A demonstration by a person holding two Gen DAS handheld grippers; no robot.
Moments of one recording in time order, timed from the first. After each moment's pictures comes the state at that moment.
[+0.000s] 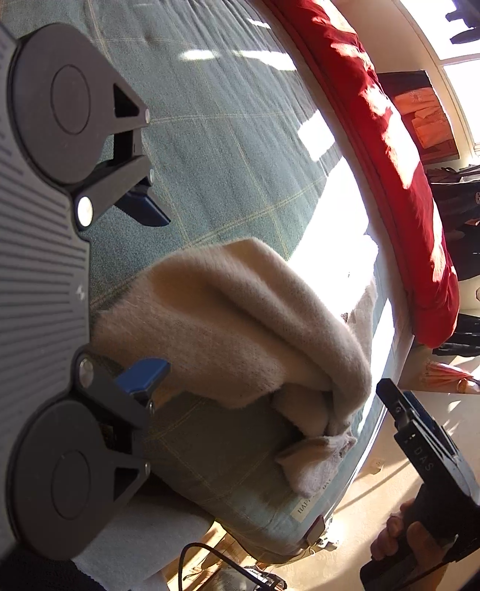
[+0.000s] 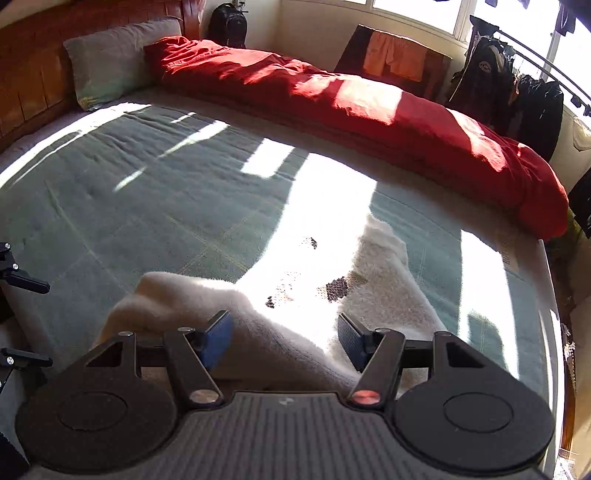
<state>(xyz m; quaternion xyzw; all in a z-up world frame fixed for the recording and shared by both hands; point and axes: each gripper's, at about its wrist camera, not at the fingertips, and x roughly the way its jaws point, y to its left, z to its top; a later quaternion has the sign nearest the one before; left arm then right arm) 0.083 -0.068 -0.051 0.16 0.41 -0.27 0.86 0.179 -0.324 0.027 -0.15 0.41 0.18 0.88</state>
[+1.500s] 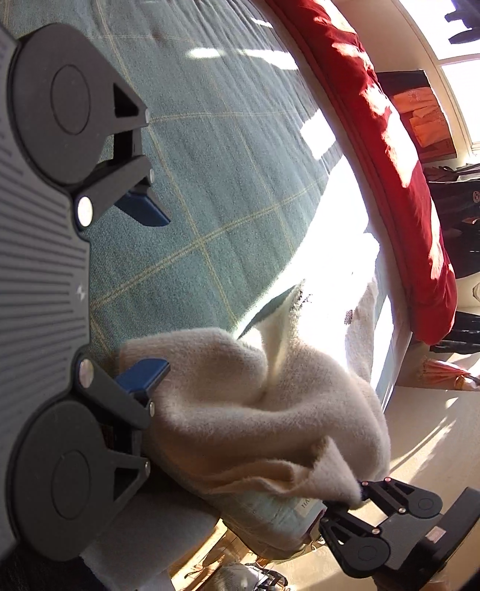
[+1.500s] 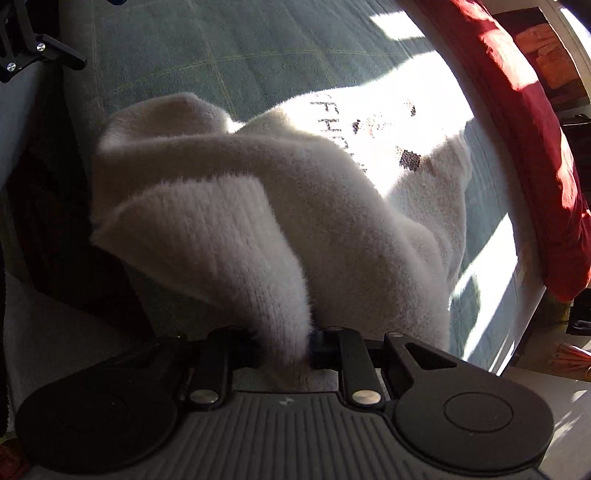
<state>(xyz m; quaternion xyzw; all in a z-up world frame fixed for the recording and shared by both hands) 0.068 -0.073 -0.053 0.16 0.40 -0.28 0.86 0.099 -0.336 -0.021 -0.43 0.56 0.21 0.68</state>
